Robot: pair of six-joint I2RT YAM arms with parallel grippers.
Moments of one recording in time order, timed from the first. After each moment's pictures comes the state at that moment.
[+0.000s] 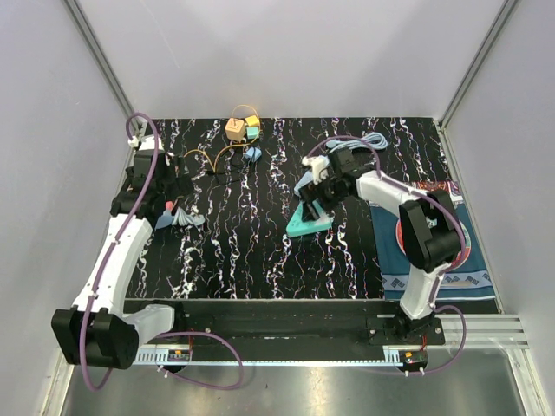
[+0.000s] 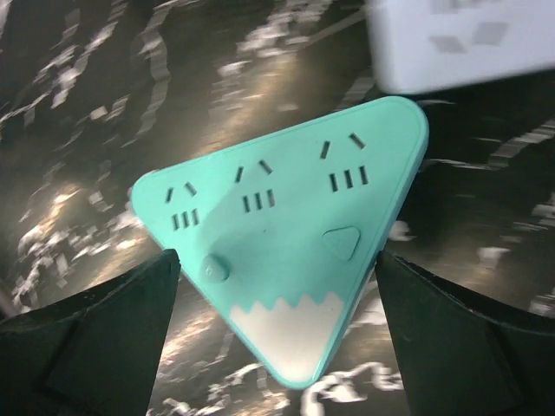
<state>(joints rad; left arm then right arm) -0.08 1.13 1.08 -0.61 -0.26 -0.27 0.37 1.89 1.28 -0.42 -0.48 -0.18</state>
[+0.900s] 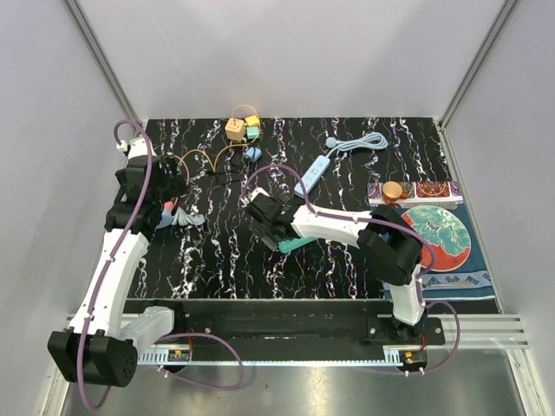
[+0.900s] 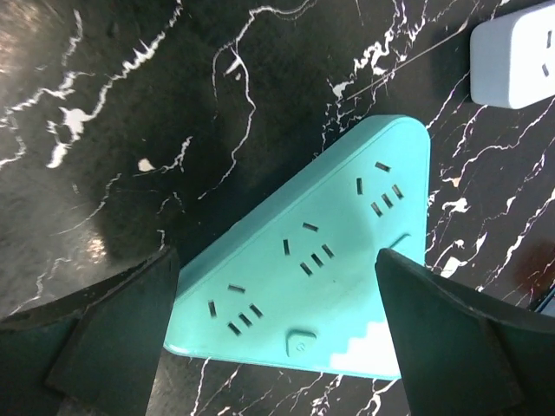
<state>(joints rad) -0.08 1.01 1.02 -0.56 -0.34 -0.27 0.99 1.97 1.41 -0.54 0.42 0.07</state>
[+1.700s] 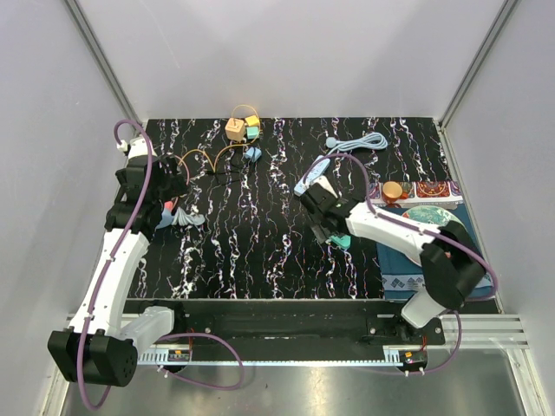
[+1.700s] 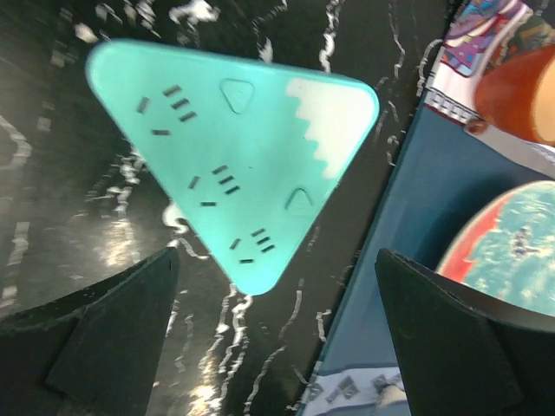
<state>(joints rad) -0.08 1.02 1.02 -0.55 -0.34 -0.27 0.78 1.62 1.09 -0.68 0.58 0.18</state>
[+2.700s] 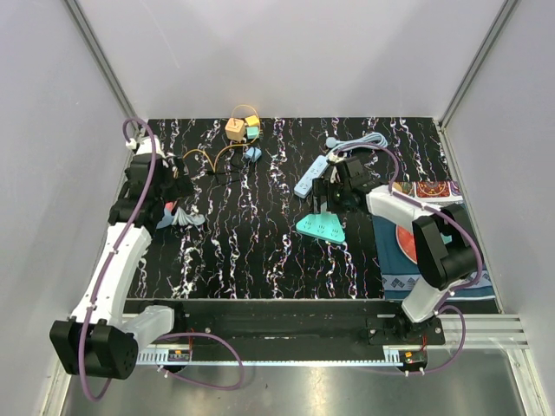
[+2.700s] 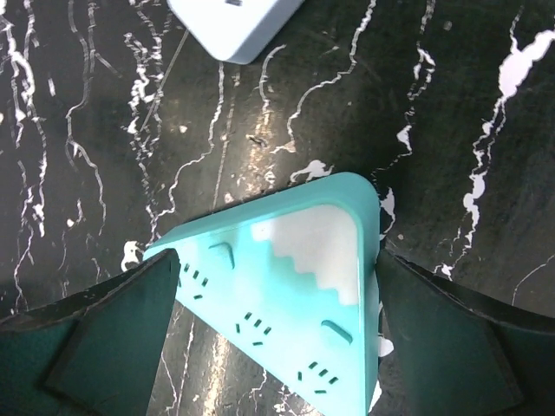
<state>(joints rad) -0.08 1.06 1.02 -0.55 -0.25 -0.26 0.42 1.70 1.06 -0.26 -0.15 0.34</state>
